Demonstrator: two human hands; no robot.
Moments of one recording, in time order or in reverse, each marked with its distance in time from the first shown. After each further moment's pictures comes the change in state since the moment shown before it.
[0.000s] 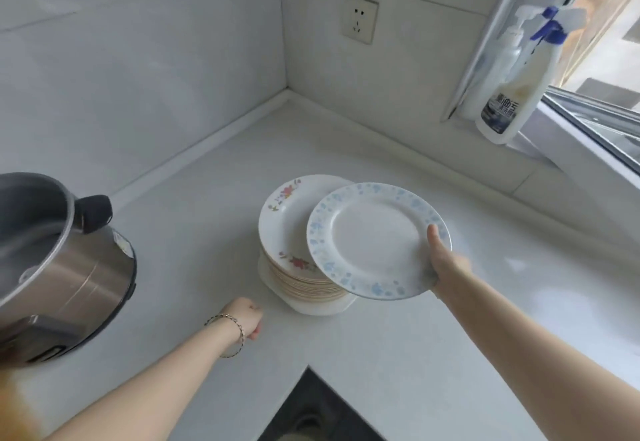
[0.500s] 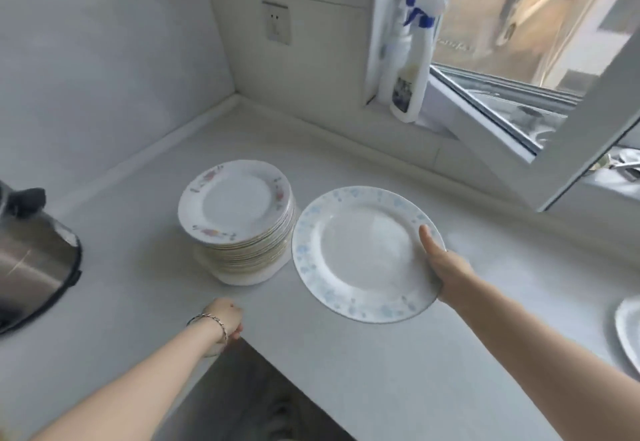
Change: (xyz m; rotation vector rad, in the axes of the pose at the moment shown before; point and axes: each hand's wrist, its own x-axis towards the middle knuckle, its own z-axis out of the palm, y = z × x) left_hand -0.085 0.048 0.127 -0.074 0.116 -0.019; right_hand 0.037 0.018 -0.203 0.016 -0.194 -0.031
